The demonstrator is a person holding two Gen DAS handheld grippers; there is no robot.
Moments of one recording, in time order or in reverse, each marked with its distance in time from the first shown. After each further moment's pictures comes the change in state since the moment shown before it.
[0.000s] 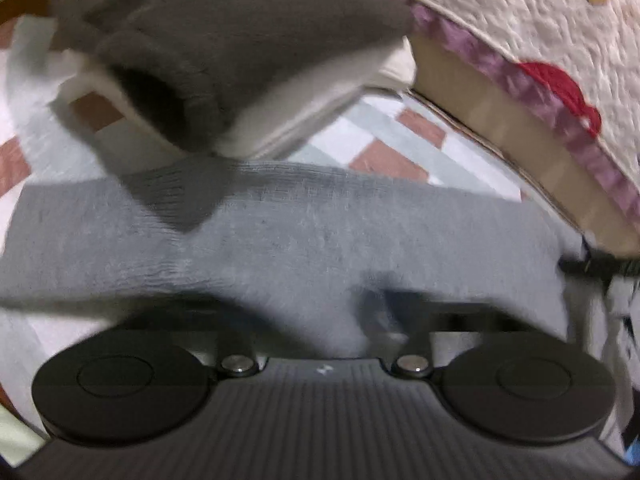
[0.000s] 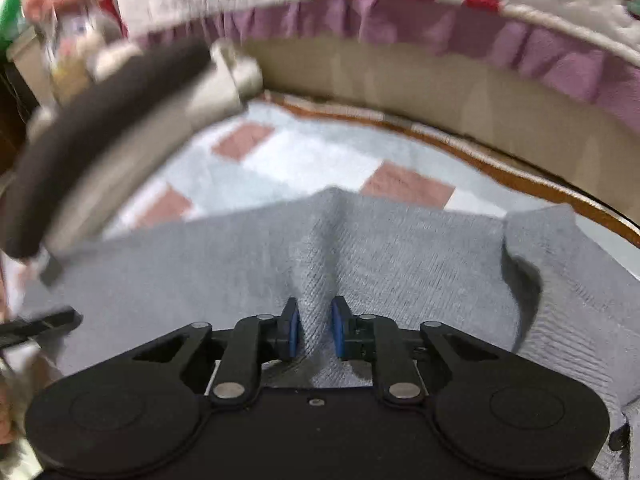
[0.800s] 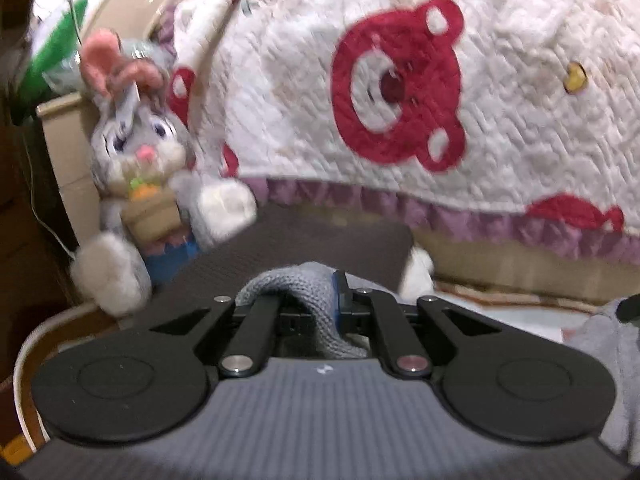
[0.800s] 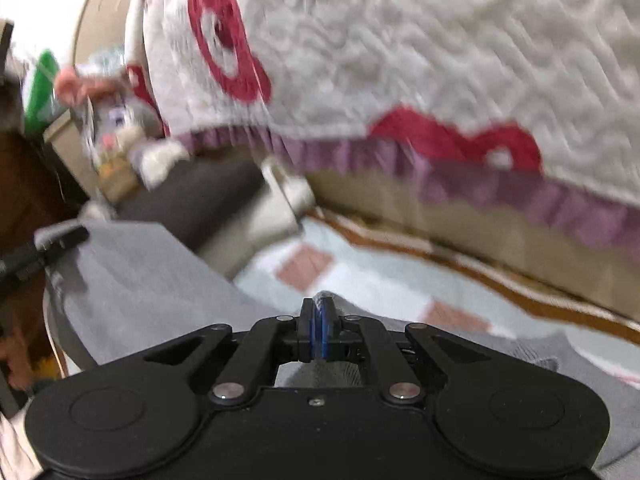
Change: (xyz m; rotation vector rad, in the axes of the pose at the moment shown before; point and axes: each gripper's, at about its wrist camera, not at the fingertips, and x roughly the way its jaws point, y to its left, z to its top) left arm -0.059 -0.071 0.167 0.324 -0.456 0.231; right arm -0.045 0.038 0.098 0.053 -0.165 0.107
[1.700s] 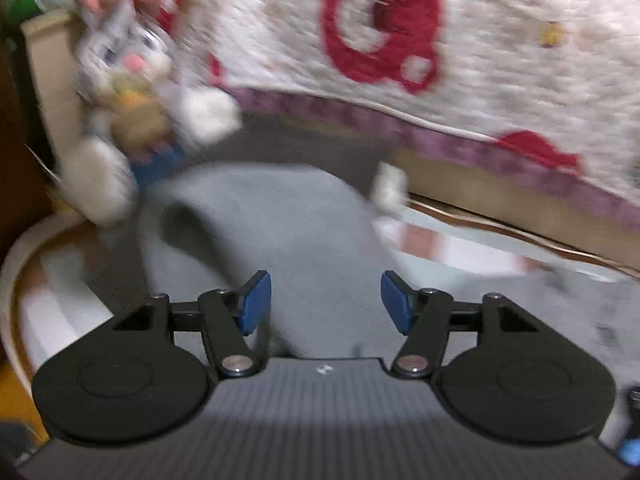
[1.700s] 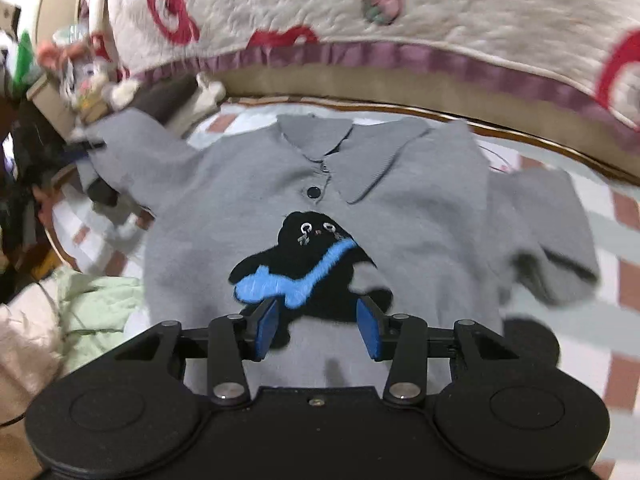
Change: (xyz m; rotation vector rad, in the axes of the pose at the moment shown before) left arm -0.047 0.007 -0.049 -0.072 0.351 -0.271; right arm -0.314 -0.017 -0.229 0.122 0.148 -0.224
